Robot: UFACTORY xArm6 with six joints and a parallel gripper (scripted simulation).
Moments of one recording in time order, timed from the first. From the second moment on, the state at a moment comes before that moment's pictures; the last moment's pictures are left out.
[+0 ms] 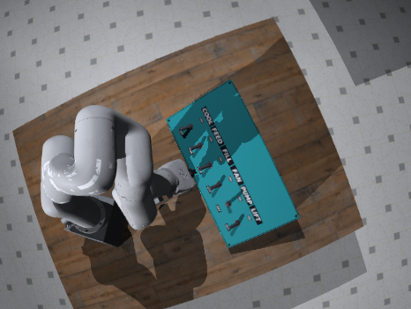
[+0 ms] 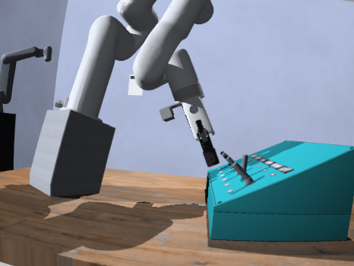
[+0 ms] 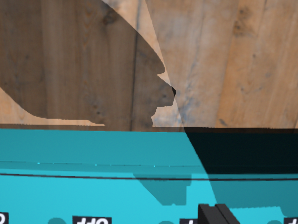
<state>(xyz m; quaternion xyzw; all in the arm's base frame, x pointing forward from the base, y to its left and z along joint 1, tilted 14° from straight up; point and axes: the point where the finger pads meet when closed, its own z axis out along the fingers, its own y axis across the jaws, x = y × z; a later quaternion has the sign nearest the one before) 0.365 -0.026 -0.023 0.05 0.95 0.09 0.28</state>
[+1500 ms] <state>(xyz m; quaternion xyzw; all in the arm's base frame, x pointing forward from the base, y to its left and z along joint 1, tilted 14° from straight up) 0.391 -0.030 -0.006 0.05 0.95 0.09 0.28</state>
